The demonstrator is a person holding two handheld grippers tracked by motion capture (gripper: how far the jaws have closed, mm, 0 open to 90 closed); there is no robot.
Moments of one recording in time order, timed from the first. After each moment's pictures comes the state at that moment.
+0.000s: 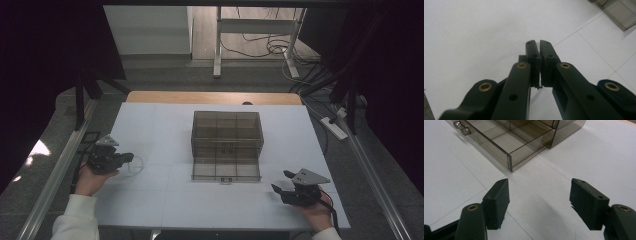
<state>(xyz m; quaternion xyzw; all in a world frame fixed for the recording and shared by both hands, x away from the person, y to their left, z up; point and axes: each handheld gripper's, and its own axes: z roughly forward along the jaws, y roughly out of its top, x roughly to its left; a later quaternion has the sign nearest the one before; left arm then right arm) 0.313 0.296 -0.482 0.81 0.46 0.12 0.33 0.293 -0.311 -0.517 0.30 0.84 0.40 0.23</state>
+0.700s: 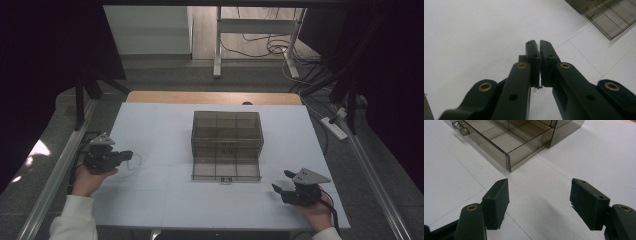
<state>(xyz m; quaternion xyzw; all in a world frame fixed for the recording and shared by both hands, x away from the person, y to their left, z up) 0.307 0.297 -0.473 0.81 0.45 0.12 0.36 0.294 -0.312 -0.518 0.30 0.83 0.40 0.23</state>
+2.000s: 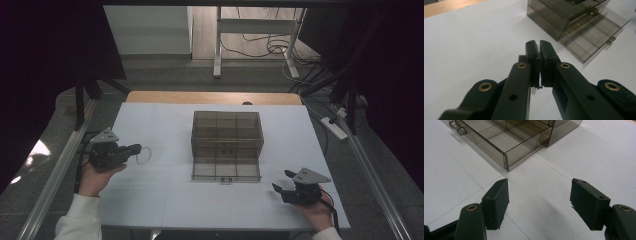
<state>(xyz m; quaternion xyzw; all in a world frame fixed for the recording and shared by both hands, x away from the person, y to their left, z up) 0.299 0.271 -0.444 0.79 0.42 0.14 0.43 0.295 -0.313 -0.519 0.31 0.83 0.40 0.23</state>
